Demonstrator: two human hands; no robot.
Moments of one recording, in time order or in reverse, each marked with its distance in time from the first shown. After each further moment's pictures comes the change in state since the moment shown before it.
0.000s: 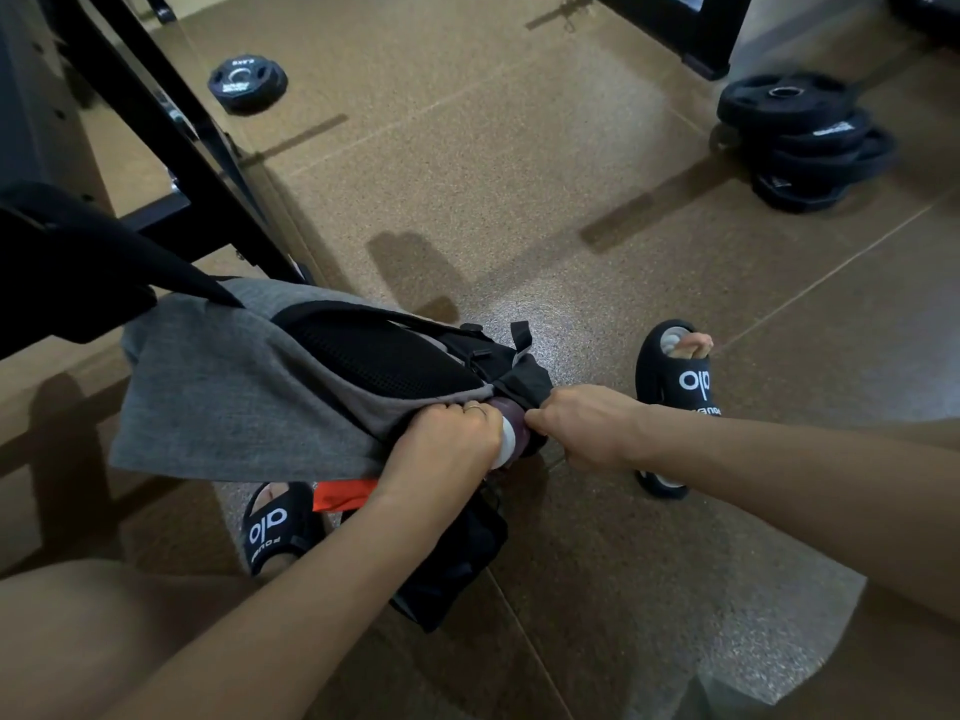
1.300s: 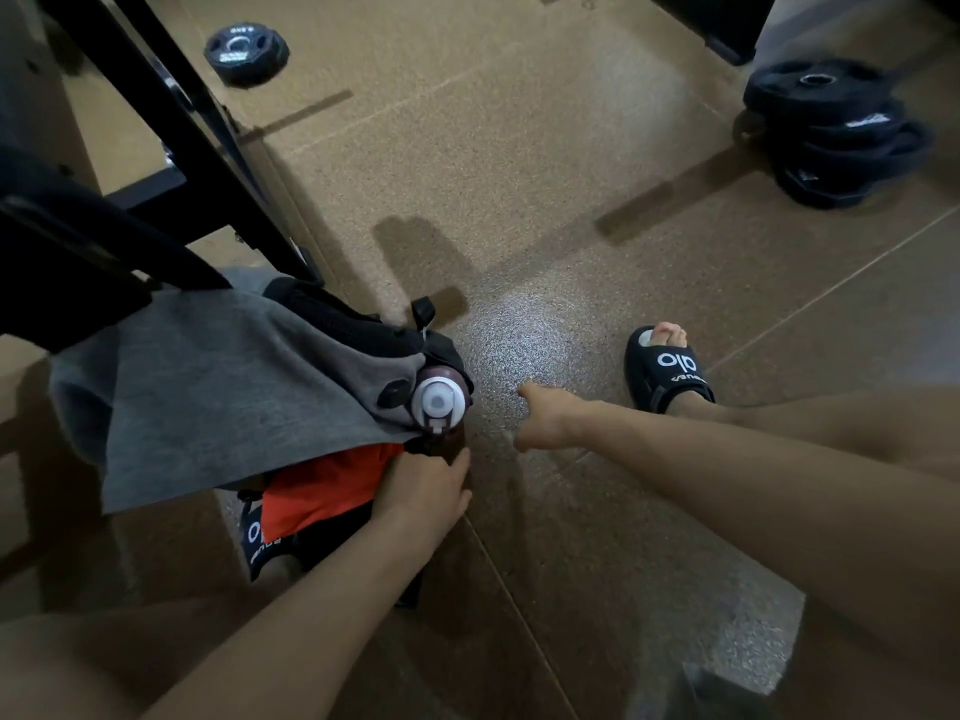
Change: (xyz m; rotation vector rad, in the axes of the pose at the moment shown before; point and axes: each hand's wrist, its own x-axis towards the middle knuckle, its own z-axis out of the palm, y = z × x) left_hand -0.025 -0.008 0.048 -0.040 -0.666 -0.035; right_hand 0.088 -0.016 0.023 0.711 -0.167 0.572
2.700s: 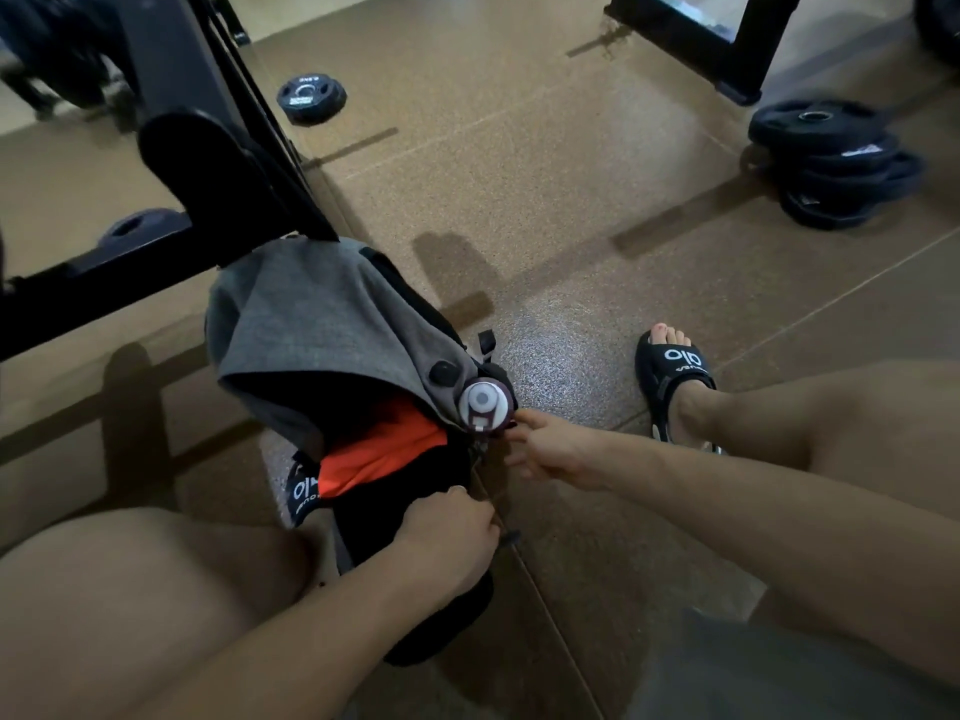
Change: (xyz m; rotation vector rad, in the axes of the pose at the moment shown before) left_hand -0.111 0.048 0.005 -0.402 -0.058 -0.067; right_hand -0.079 -0.007 0.067 0.944 -0.164 -0.075
